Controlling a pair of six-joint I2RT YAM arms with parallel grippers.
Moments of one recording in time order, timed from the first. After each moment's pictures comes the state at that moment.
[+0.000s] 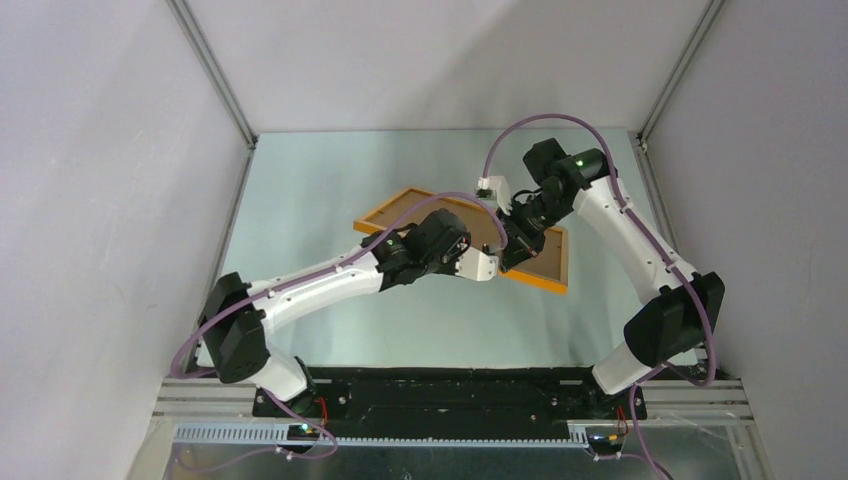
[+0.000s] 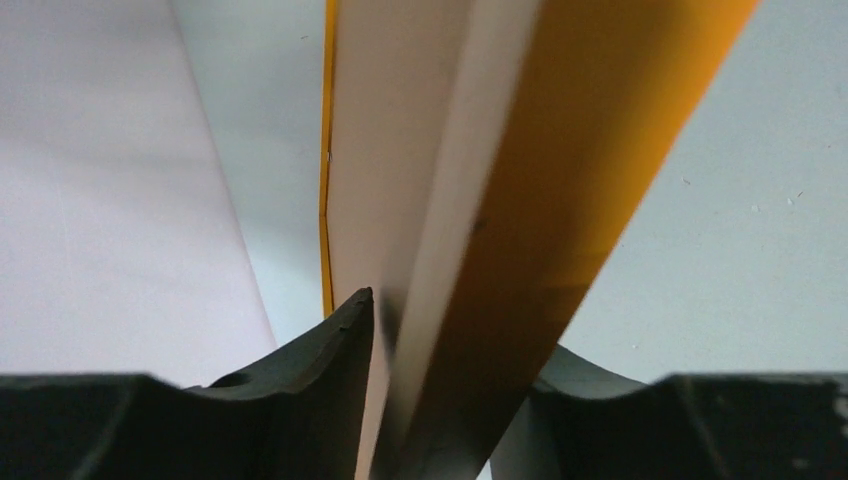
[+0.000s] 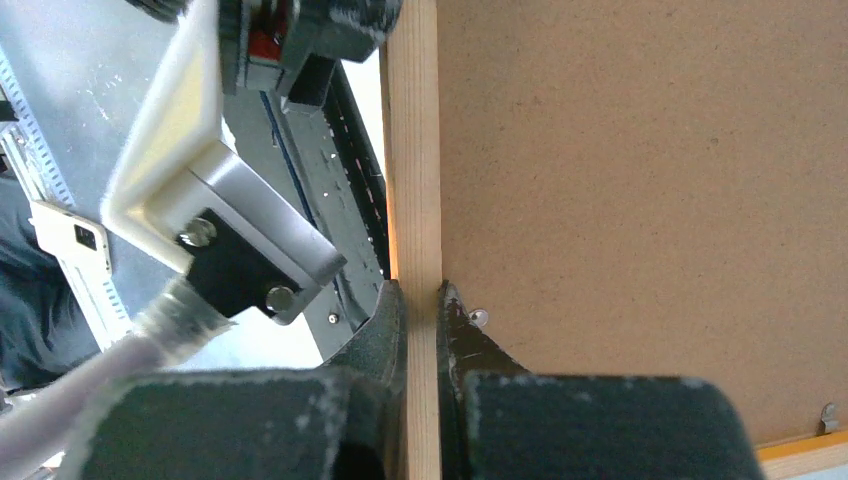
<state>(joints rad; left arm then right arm) -0.97 1.52 1.23 -0.53 -0.23 0.91 0.42 1.57 1.62 -1.41 -0.68 -0.61</state>
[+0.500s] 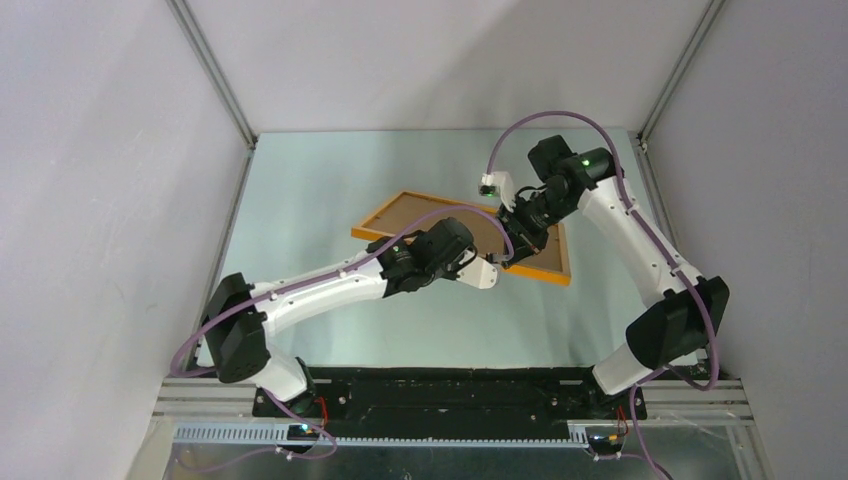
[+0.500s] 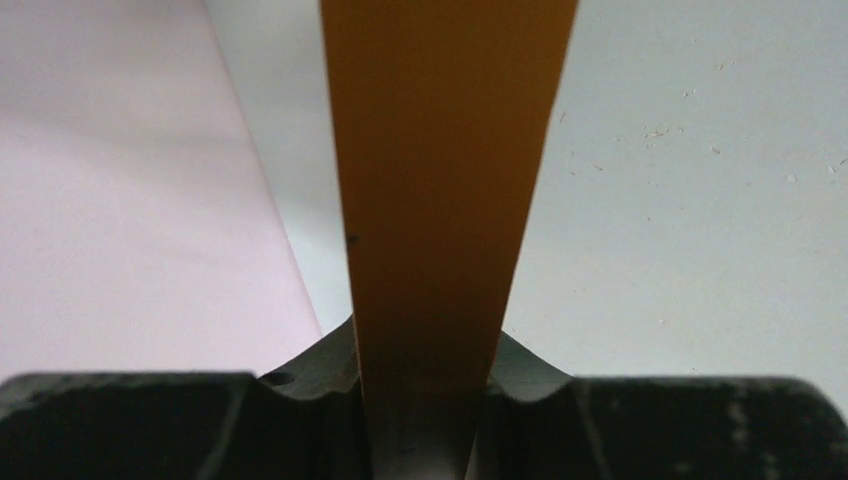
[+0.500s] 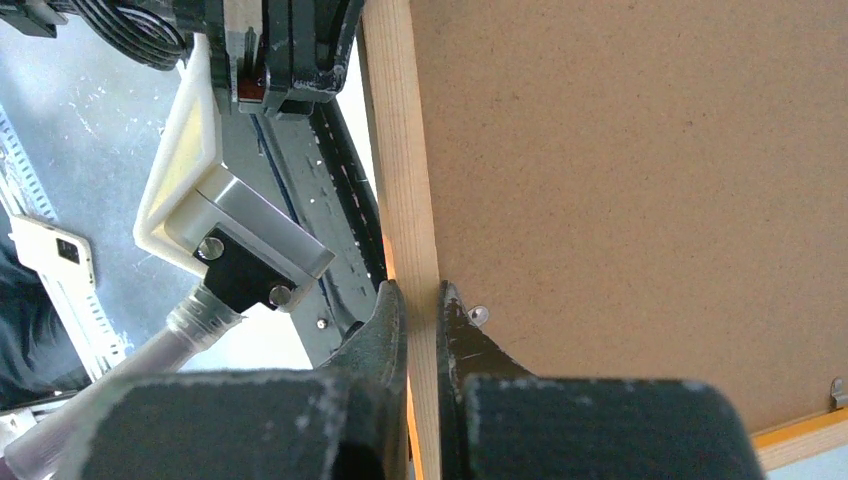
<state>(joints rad) -1.03 1.53 1.23 -0.55 -0.36 0.95 0.40 1.56 1.63 -1.39 -0.66 -0.61</state>
